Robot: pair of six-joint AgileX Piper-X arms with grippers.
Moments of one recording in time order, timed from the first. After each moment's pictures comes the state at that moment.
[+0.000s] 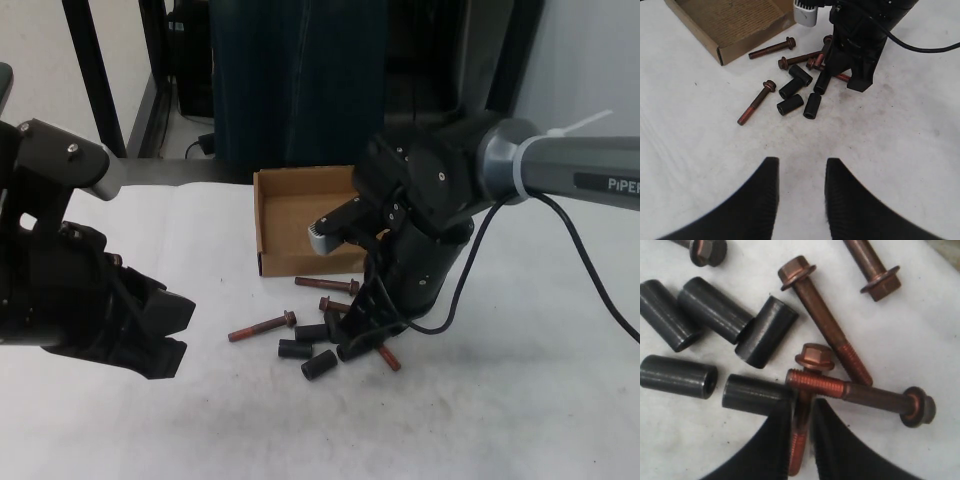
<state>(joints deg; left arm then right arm) -21.7 56.1 -42.3 37.3 17.4 9.3 31.1 116.5 -84.0 50.7 -4.6 -12.8</state>
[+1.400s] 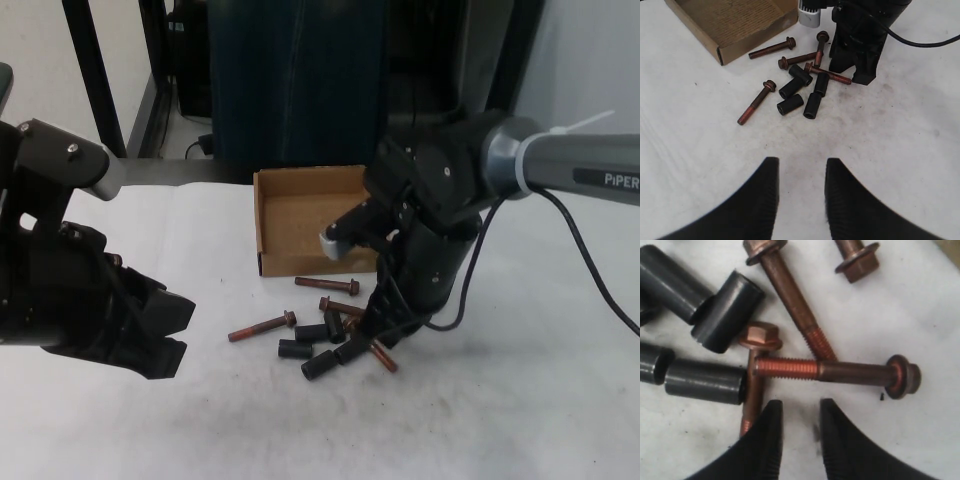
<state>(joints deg) -21.7 56.1 -42.3 37.3 17.4 9.3 29.1 118.0 -85.7 53.1 -2.9 -17.6</state>
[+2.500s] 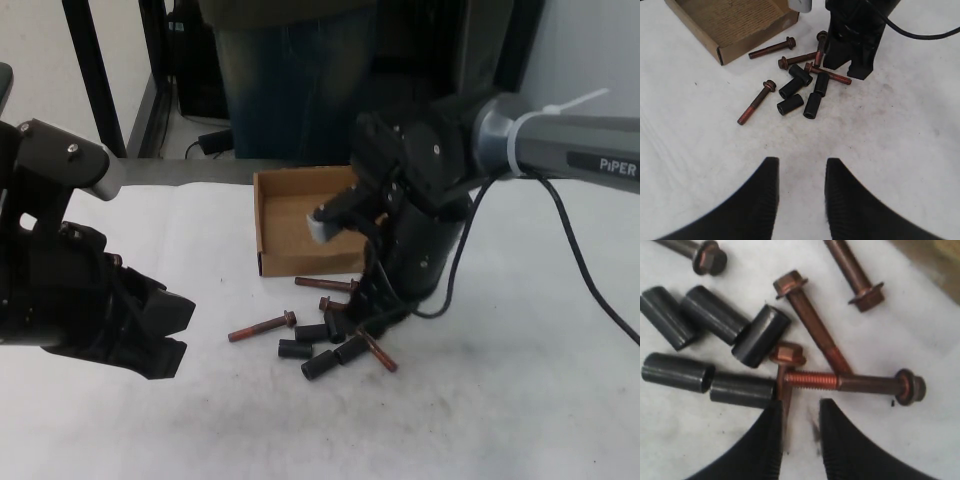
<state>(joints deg) -21.7 56.1 -42.3 37.3 17.4 9.3 30.3 118.0 -89.2 57.1 -4.6 -15.5</state>
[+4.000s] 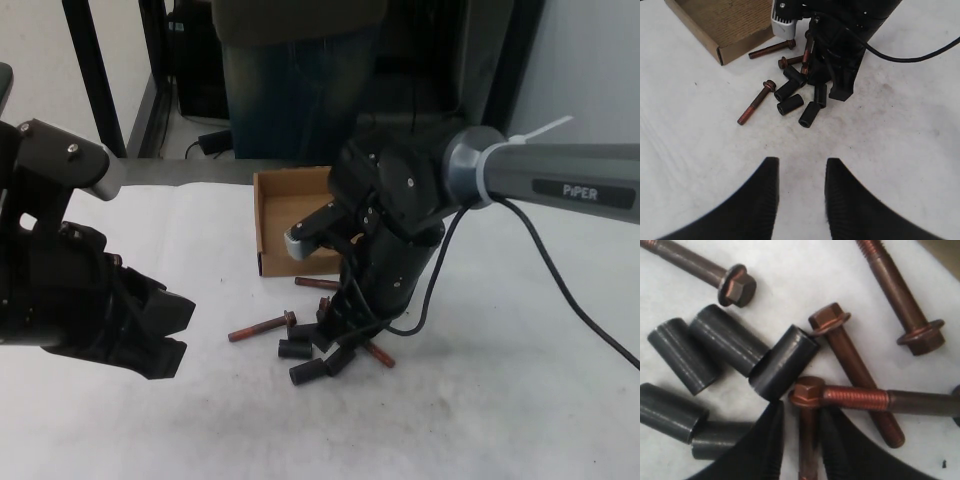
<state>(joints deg) -21.7 56.1 -42.3 37.3 17.4 9.3 32.4 121.1 -88.7 50.7 -6.4 -14.1</state>
